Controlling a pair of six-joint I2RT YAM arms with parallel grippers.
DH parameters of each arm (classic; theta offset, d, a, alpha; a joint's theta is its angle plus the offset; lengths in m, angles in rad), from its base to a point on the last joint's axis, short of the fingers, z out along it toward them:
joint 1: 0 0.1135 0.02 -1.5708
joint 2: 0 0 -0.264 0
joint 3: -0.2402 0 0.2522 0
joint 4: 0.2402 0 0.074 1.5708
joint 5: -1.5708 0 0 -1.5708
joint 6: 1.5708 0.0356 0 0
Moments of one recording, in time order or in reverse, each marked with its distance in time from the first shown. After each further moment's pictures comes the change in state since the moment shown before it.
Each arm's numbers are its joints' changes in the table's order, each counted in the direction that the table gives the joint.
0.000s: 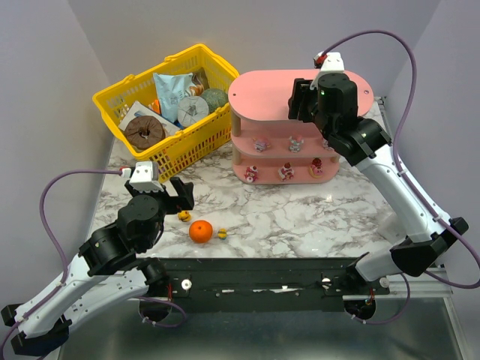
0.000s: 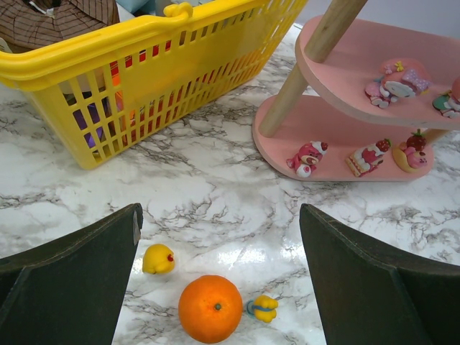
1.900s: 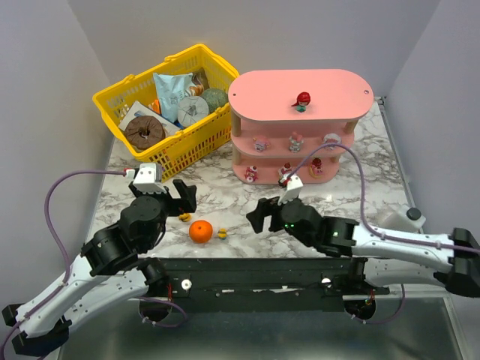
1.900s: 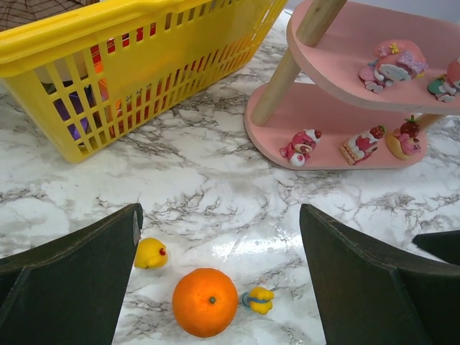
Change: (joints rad) left arm 0.000 -0.011 0.029 -0.008 -0.041 -0.011; right arm 0.598 -0.436 1.040 -0.424 -0.067 0.440
